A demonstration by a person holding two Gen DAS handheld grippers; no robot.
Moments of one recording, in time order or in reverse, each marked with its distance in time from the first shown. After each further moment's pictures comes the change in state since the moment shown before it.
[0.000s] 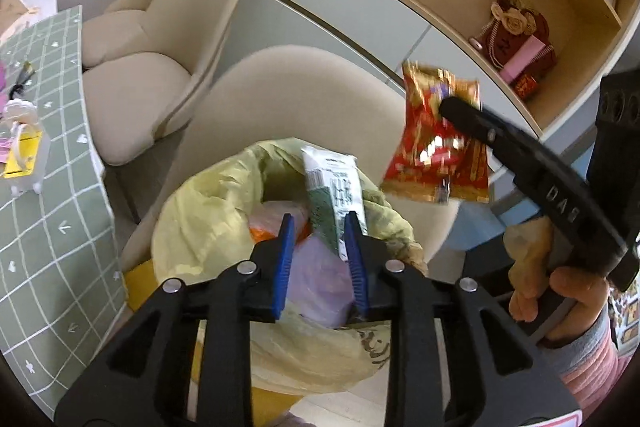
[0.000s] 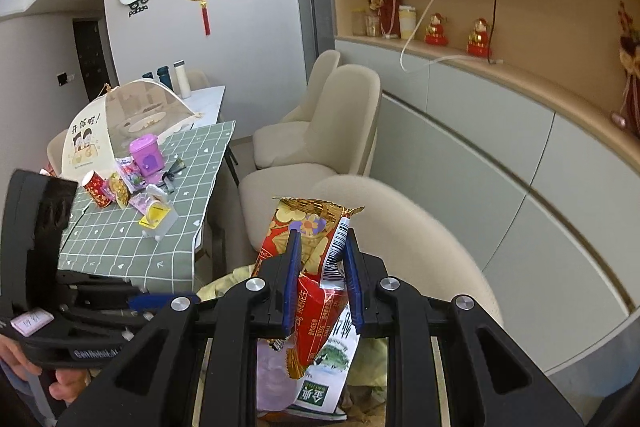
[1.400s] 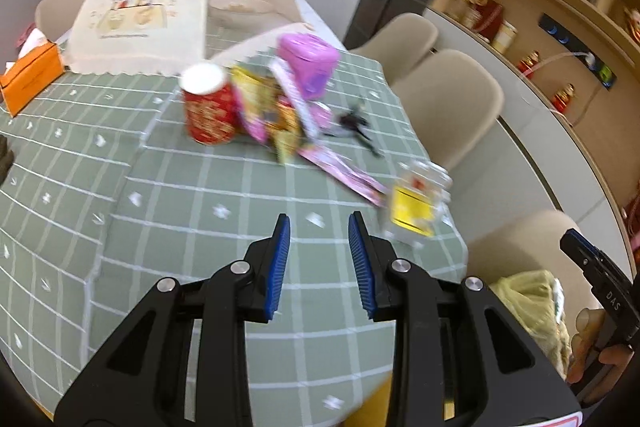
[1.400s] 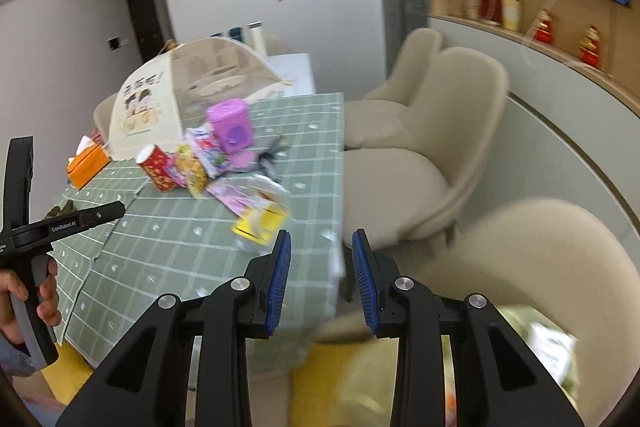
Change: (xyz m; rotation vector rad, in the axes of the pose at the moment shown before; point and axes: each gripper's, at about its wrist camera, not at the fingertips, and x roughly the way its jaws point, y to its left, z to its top) left arm -0.189 0.288 -0.047 -0.425 -0.306 0.516; right arm 0.118 0.208 0.034 -0.145 0.090 0.233
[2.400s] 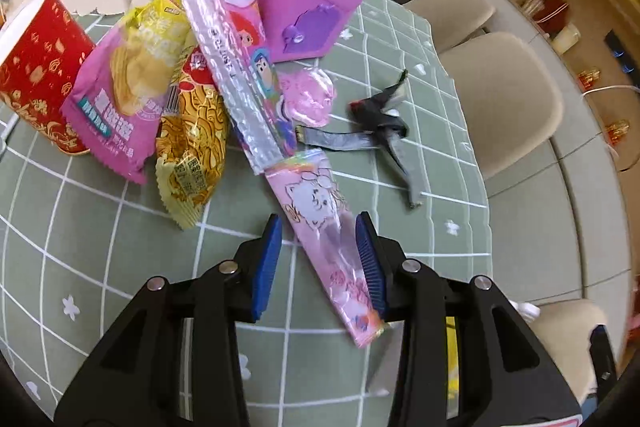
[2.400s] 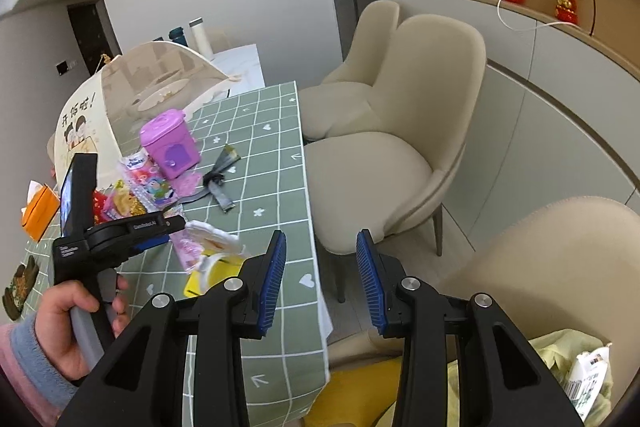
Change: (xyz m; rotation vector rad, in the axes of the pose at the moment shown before) left arm 0.197 -0.037 0.052 -0.157 0.183 0.057; right arm 0.071 -0.044 0.023 0.184 0.051 -0.151
